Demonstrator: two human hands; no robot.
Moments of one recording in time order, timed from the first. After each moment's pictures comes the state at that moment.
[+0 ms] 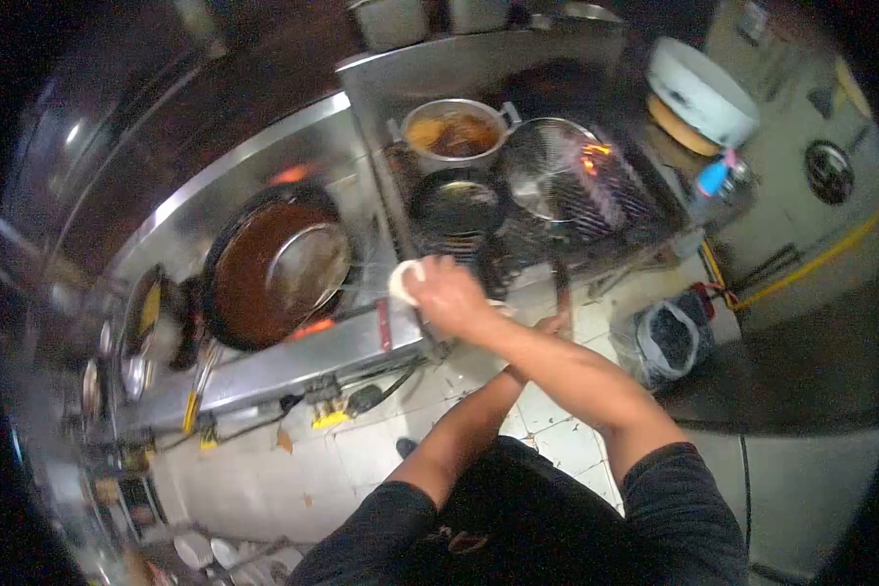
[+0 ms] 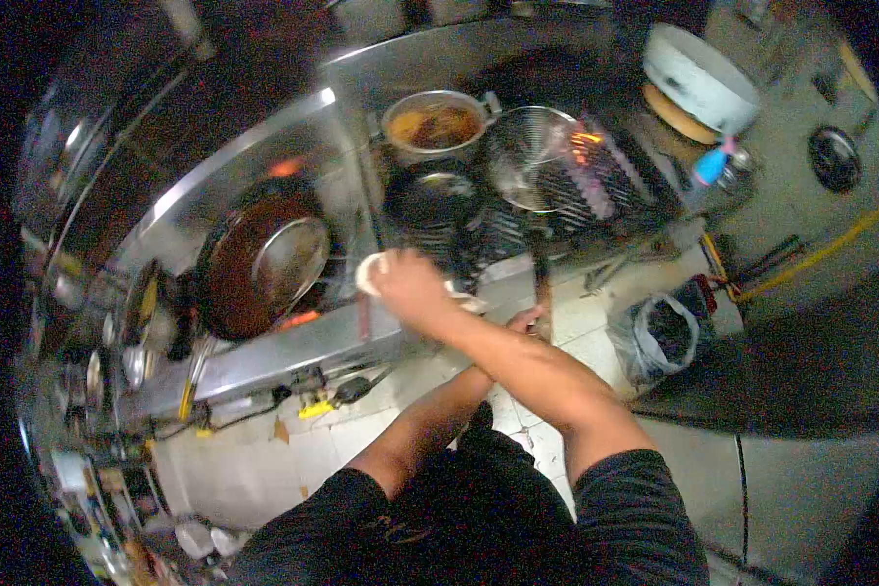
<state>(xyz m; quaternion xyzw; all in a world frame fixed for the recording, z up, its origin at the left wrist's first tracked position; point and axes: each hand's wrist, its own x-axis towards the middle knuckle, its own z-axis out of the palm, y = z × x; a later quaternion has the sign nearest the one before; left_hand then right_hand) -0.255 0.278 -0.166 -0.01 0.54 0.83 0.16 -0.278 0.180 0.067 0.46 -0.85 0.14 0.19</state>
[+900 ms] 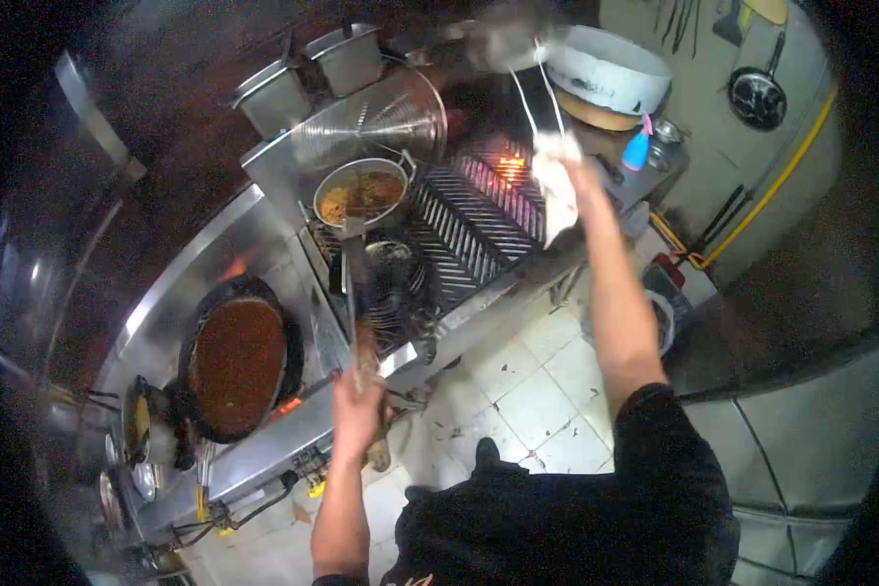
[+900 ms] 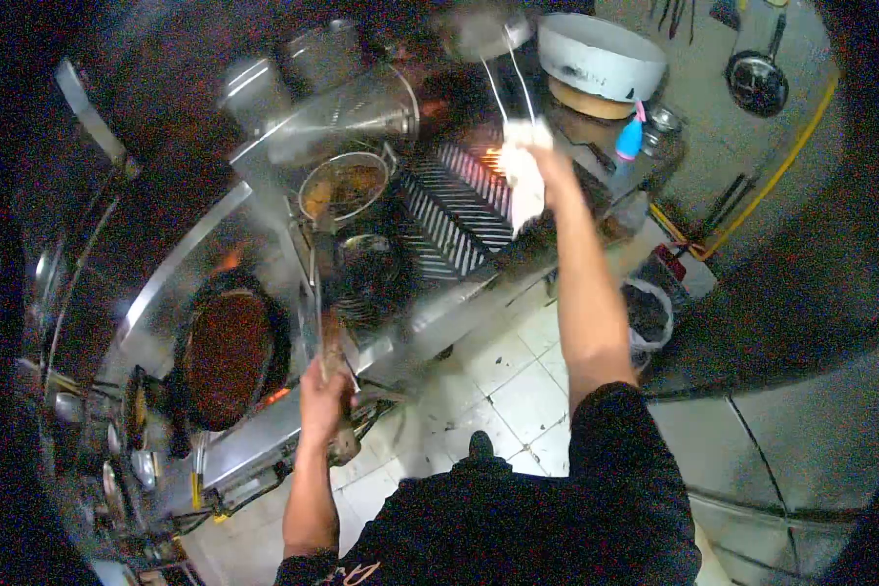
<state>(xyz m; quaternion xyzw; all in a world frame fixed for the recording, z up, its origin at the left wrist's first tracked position) -0.191 0.122 0.110 -0.15 0.75 0.65 0.01 -0.468 0.469 0.142 -0.10 -0.61 0.78 0.06</state>
